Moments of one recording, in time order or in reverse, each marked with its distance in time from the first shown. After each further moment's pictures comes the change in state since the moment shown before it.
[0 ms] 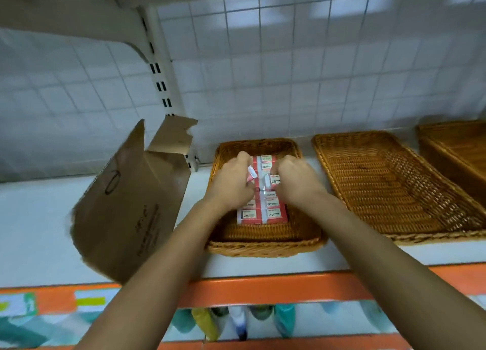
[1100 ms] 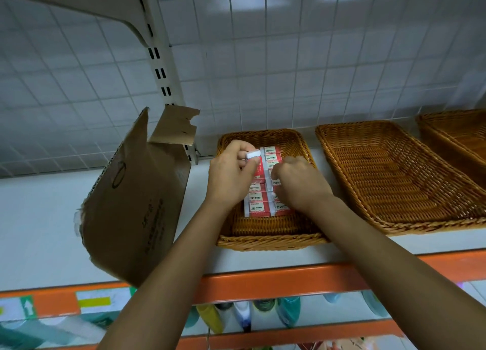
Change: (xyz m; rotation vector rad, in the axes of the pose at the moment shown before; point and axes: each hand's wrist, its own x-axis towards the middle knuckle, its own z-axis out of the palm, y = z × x) left_hand -0.013 -0.010 -0.001 -0.480 0.287 -0.028; right_hand -0.006 -0.003 0.022 -0.139 0.009 -0.094
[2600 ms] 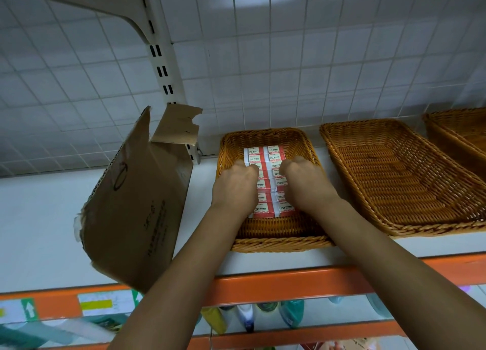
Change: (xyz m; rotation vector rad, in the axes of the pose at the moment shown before) left_hand -0.009 0.005 0.005 0.810 -0.295 0.029; right_hand 0.001 -0.002 0.000 0.084 -0.041 0.113
